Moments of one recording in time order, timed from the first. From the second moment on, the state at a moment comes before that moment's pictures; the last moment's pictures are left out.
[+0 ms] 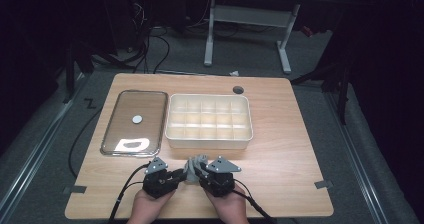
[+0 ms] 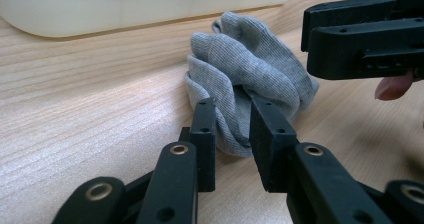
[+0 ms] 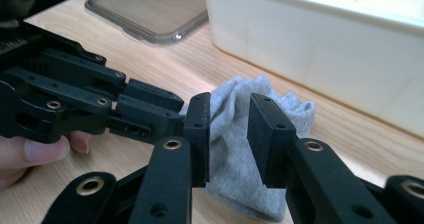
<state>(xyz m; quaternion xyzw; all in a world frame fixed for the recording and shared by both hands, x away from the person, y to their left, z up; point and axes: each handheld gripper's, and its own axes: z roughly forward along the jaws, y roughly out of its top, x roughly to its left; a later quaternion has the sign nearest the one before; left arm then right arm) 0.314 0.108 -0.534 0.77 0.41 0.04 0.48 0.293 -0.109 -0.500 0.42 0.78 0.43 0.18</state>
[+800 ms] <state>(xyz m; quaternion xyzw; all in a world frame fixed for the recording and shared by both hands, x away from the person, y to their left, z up) 0.311 0.103 -0.534 0.79 0.40 0.04 0.46 0.298 -0.094 -0.517 0.39 0.82 0.40 0.14</state>
